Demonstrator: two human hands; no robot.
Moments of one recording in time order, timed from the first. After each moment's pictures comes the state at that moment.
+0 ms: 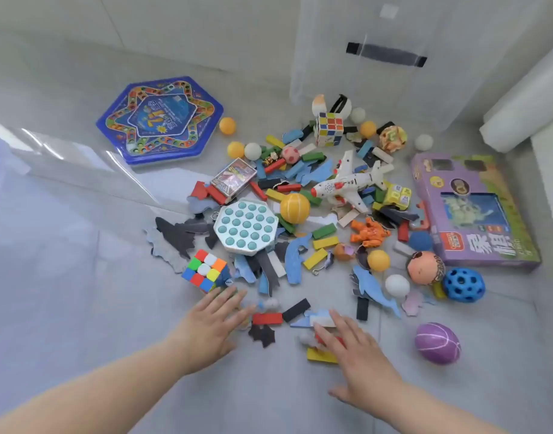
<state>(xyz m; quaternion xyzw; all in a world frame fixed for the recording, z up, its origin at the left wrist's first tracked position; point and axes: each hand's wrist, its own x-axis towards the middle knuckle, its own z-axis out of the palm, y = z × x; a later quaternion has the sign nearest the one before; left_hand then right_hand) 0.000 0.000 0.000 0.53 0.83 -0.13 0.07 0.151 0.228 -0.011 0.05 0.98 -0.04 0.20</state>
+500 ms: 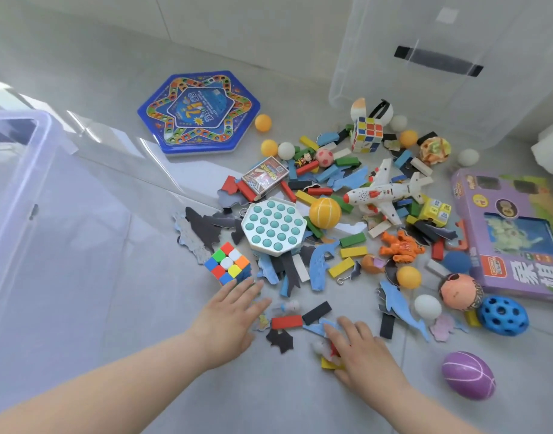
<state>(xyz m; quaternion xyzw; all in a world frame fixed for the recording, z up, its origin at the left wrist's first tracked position) 0.004 0.010 0.029 0.42 0.88 -0.07 0.21 0.125 0.223 -0.033 -0.02 0.99 -0.07 0.15</state>
